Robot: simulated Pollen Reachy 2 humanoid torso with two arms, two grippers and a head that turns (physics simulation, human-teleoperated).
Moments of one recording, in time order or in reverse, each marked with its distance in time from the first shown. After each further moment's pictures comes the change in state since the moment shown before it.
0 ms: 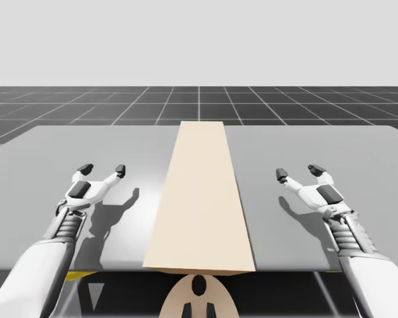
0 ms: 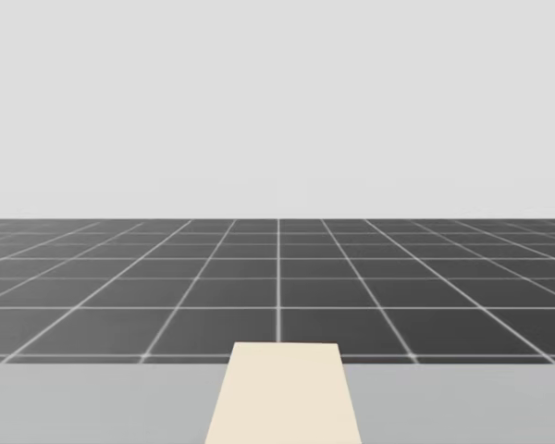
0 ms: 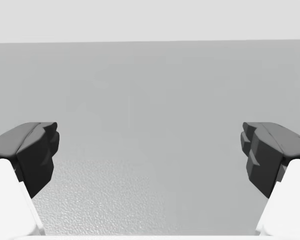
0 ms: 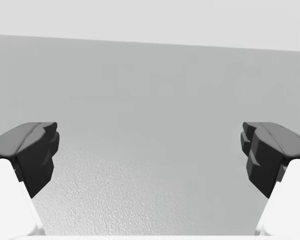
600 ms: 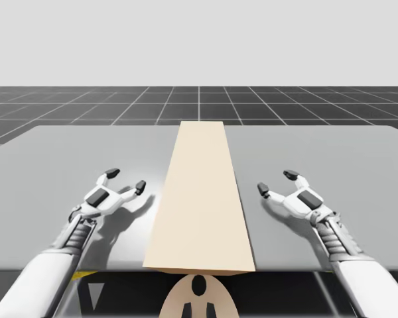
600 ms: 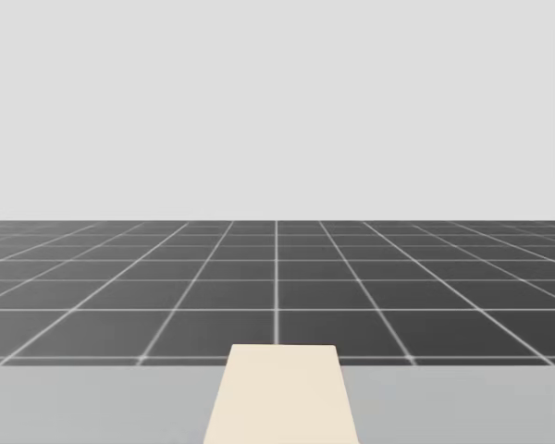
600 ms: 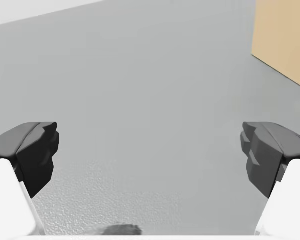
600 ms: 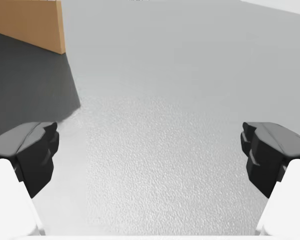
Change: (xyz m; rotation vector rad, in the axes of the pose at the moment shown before) left arm -0.011 -0.036 0.012 -0.366 0.082 -0.096; right arm -0.018 0.027 -0.001 0.284 0.116 0.080
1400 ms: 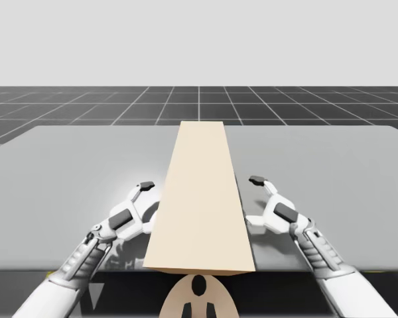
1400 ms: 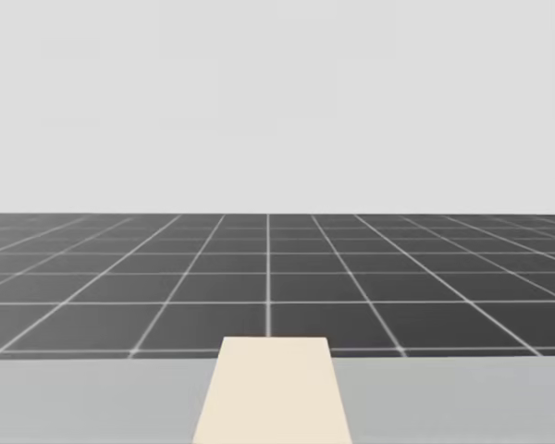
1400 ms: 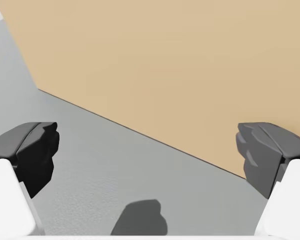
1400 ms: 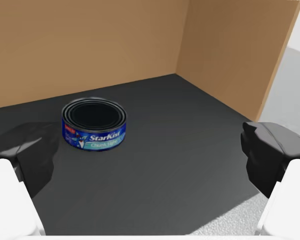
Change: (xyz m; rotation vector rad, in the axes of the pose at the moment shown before) left arm 0.007 -0.089 0.013 -0.476 -0.064 -0.116; right arm 0.000 0.072 -0.010 0.471 -0.182 0.057
